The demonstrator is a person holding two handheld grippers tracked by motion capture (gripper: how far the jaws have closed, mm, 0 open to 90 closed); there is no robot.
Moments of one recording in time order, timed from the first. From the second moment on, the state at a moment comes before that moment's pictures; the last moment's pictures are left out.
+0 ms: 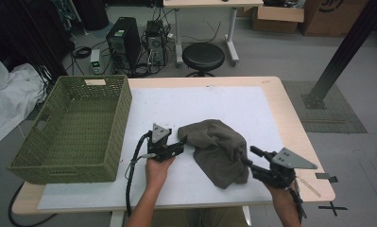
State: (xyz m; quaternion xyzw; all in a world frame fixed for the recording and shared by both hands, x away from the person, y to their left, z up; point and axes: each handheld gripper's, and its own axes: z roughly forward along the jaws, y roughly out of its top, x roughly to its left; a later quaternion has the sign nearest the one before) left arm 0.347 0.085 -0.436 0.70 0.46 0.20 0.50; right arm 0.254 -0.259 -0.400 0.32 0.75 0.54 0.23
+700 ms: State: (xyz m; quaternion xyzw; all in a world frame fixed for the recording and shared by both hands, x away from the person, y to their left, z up) left arm 0.354 0.083 -0.435 0.69 0.47 0.24 0.50; right arm 0.314 -0.255 -0.390 0.32 0.73 0.51 0.32
